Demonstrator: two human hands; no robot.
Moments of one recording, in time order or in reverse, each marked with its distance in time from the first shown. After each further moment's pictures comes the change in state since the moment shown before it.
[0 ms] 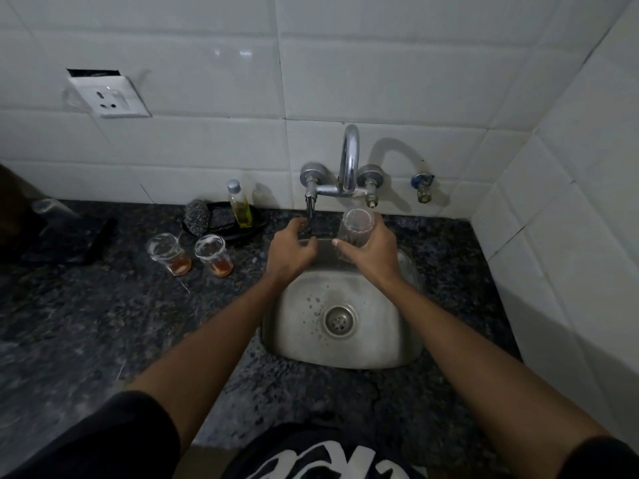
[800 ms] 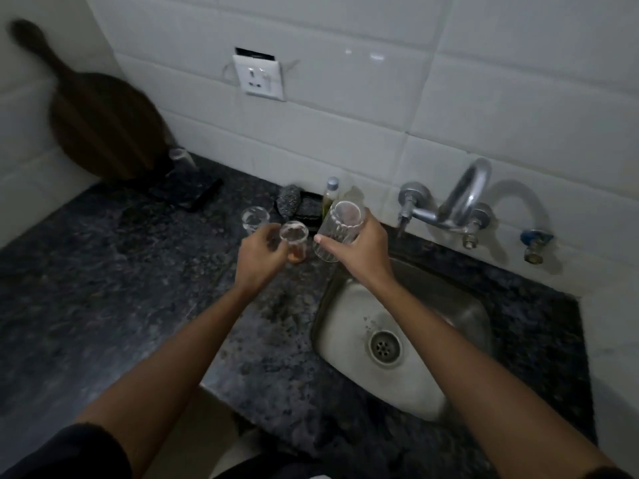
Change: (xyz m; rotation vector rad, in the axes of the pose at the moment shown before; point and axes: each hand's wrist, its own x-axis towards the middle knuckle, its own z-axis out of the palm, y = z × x) left_hand -0.058 -0.101 -0.142 0.048 0.425 -0.199; right_hand -0.007 -0.116 0.118 0.200 -0.353 -0.261
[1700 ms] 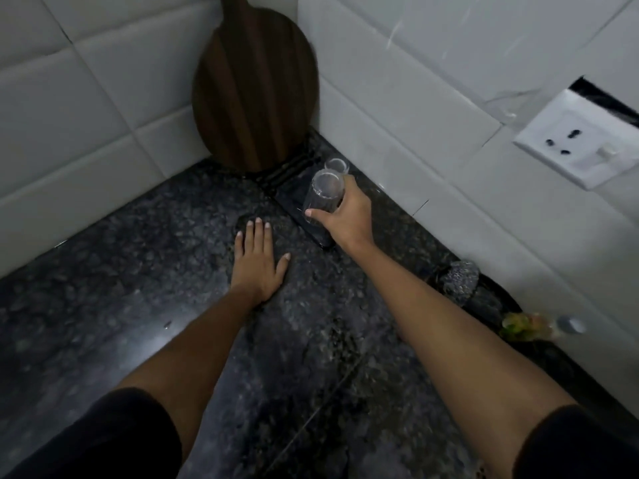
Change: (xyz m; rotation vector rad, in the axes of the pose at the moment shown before) left_hand 0.206 -0.394 -0.147 0.719 -0.236 -0.266; right_hand 0.221 -0.041 0.493 -0.154 -0.396 -0.063
